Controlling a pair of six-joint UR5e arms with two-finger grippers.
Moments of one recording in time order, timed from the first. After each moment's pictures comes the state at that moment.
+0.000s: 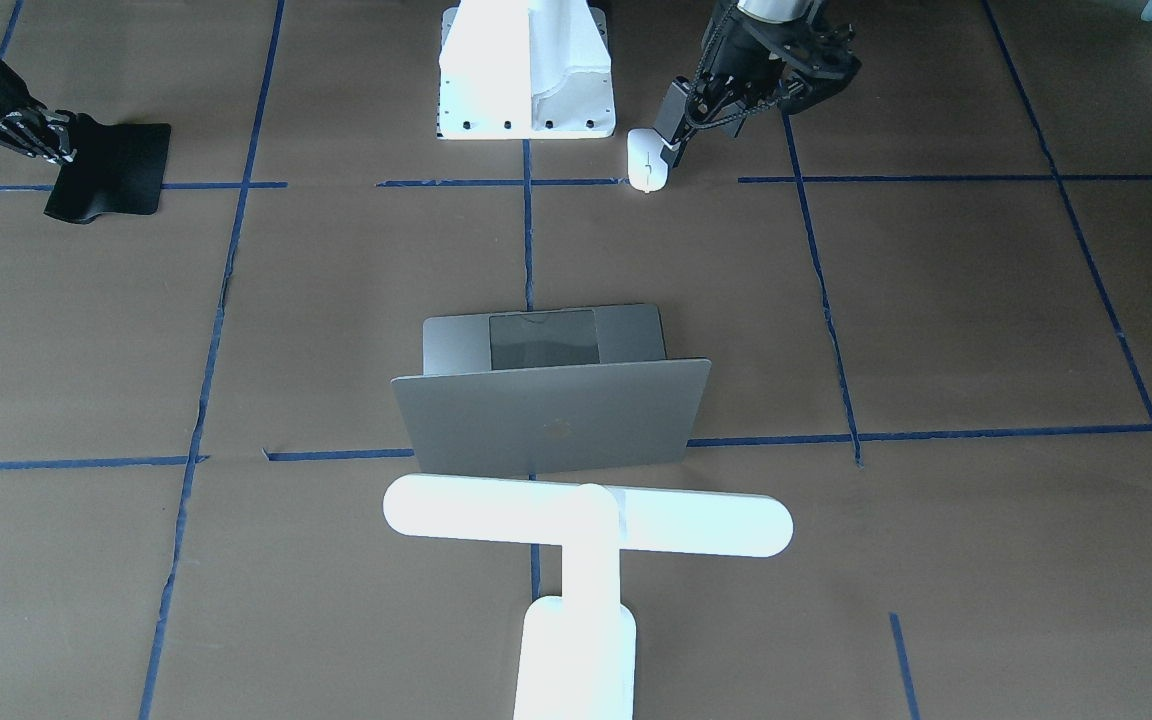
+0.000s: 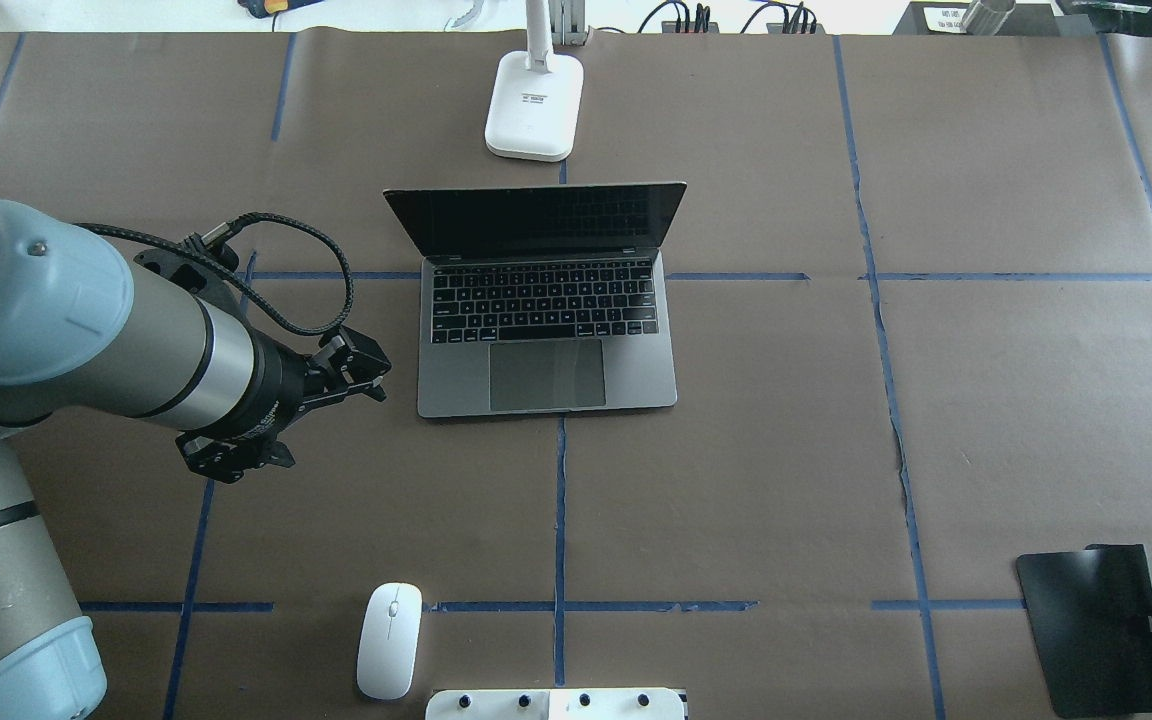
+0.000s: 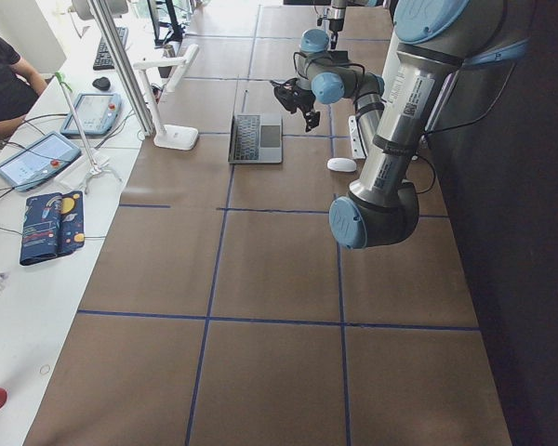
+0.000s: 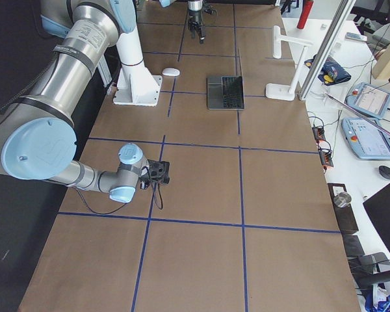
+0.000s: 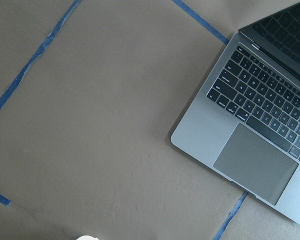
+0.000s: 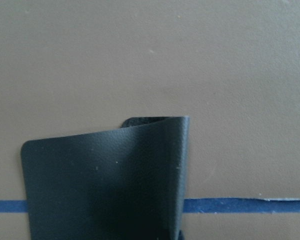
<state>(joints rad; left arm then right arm) -0.55 -1.98 -2.24 -1.39 -1.92 -1.85 0.25 -2.24 1.75 -0.12 1.71 1.52</state>
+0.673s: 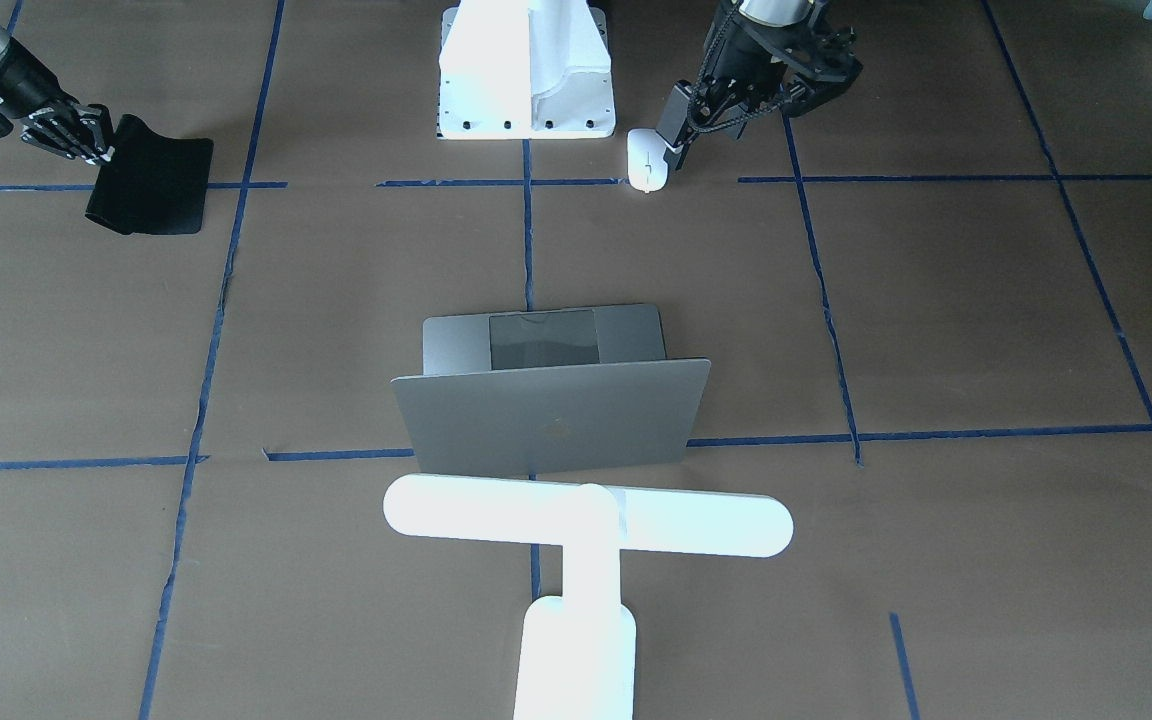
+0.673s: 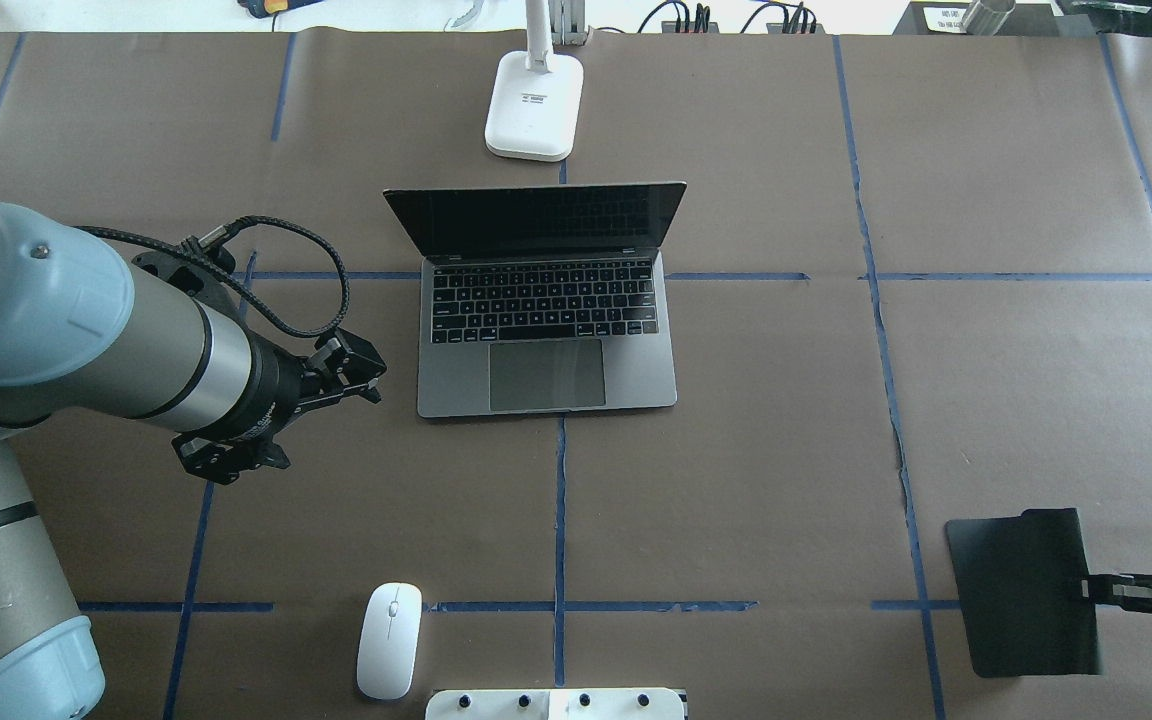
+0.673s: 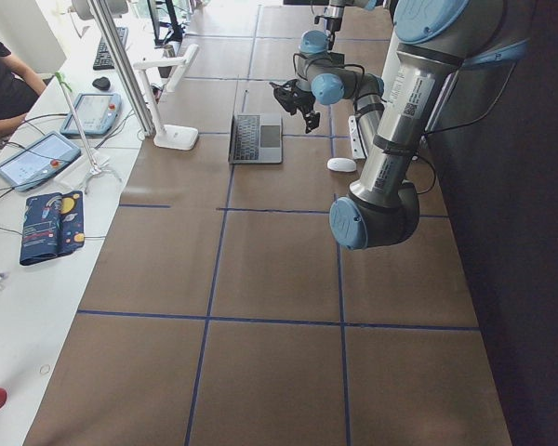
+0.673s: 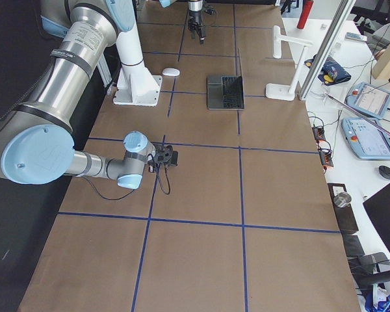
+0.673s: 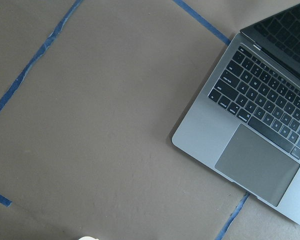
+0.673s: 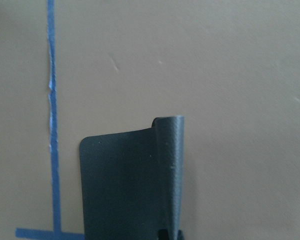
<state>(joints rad) -0.55 -1.97 -2.24 -1.39 -1.92 -1.85 0.34 -2.13 1.83 -0.15 1.72 1.51</state>
